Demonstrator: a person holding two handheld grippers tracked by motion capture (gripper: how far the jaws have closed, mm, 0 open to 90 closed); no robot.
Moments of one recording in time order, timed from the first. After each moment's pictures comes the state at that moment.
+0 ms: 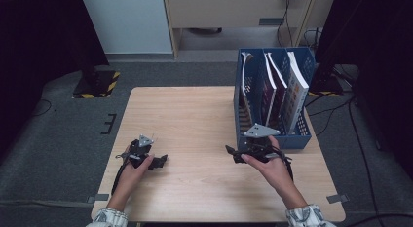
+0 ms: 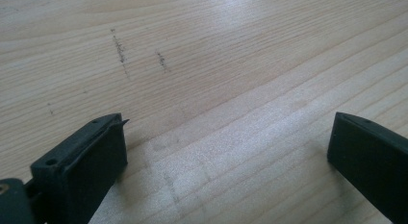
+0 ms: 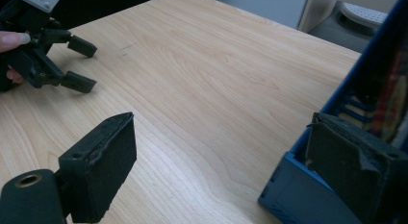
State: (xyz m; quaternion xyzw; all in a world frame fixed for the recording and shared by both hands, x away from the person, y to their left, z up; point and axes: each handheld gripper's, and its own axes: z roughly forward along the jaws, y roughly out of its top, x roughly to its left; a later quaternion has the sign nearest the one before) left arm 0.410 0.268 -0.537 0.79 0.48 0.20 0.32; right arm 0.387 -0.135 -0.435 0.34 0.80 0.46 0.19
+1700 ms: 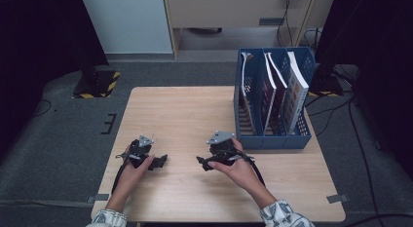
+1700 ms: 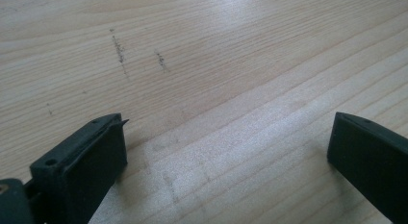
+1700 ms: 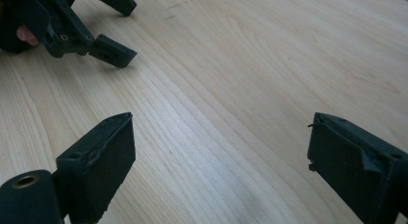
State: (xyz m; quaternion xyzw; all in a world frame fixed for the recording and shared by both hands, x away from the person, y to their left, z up) left arm 0.410 0.268 -0.537 0.79 0.48 0.19 0.32; right arm 0.399 -0.040 -0.478 0.29 0.85 0.41 0.14
